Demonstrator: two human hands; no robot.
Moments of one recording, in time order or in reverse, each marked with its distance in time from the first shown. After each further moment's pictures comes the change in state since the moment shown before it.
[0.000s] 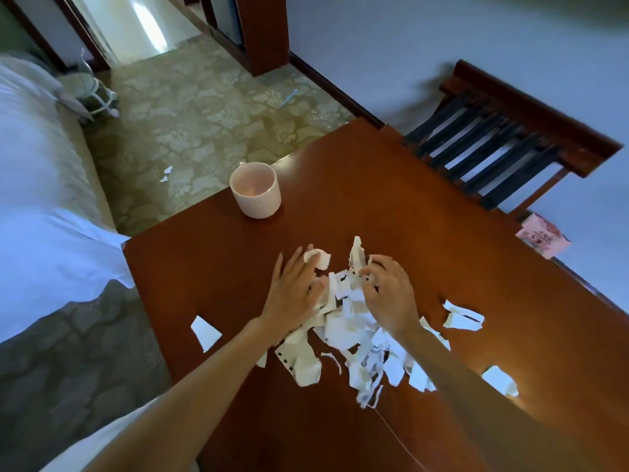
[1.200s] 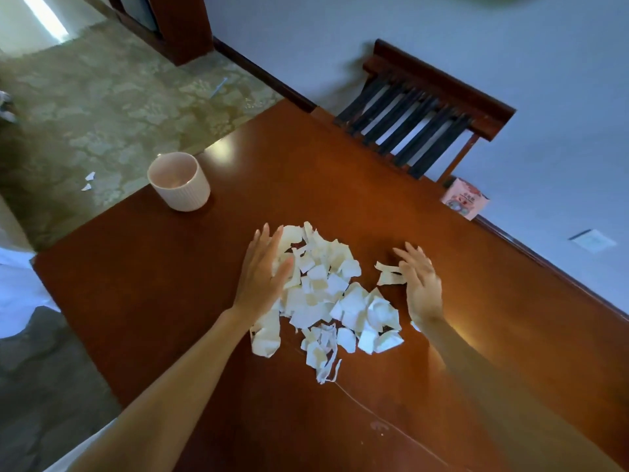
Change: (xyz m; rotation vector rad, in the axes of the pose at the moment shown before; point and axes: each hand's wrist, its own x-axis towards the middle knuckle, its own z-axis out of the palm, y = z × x) left_hand 0.007 0.046 0.008 -0.512 0.134 -0.040; right_hand -0.058 0.112 -0.051 0.338 0.315 0.315
